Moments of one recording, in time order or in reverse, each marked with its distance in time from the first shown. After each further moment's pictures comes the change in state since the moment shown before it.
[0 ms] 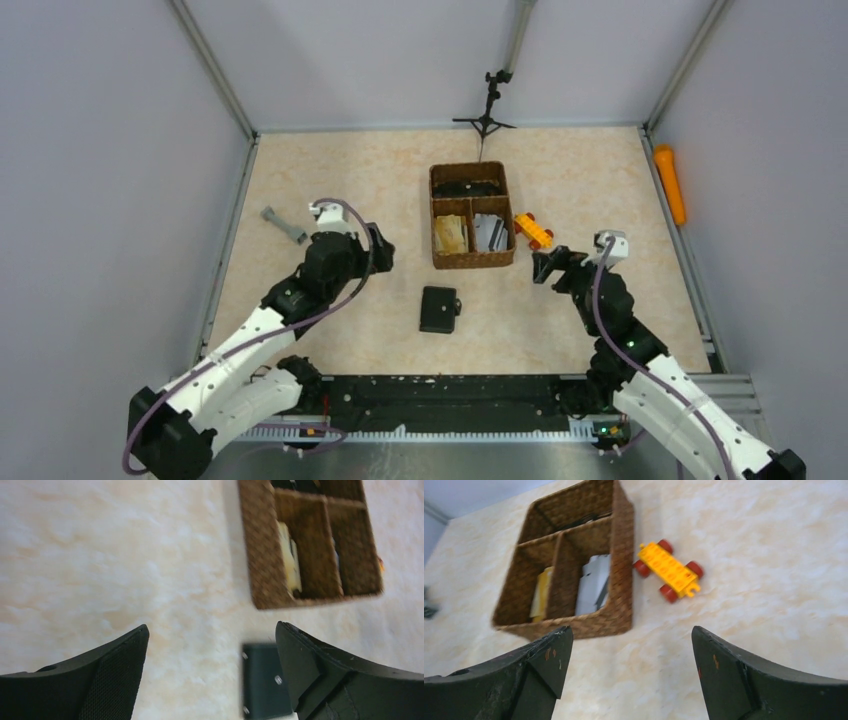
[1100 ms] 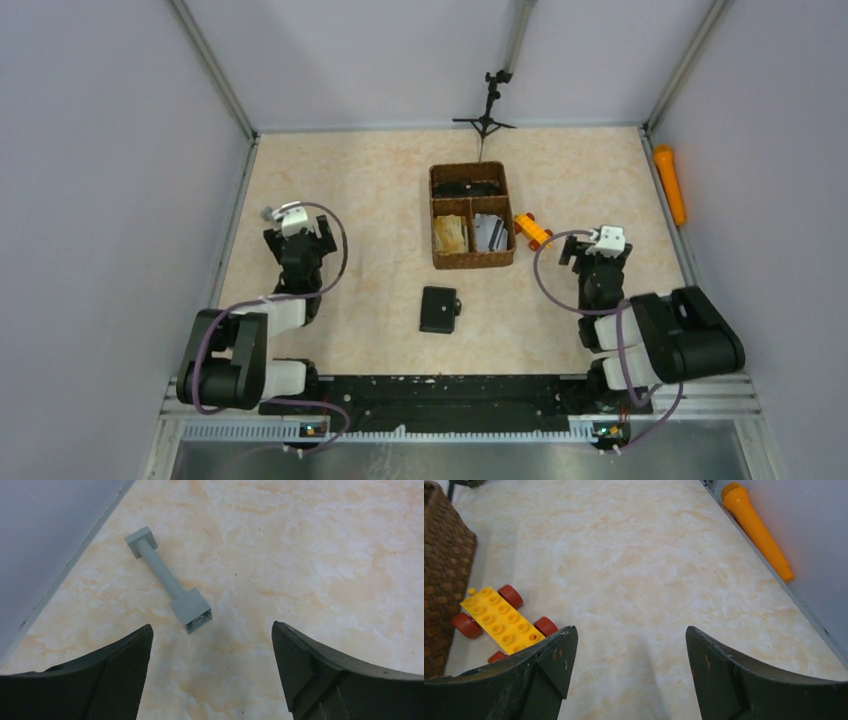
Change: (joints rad) left arm 0.515 0.405 -0.322 0.993 -0.182 0.500; right arm -0.363 0.894 -0.269 1.363 0.060 -0.544
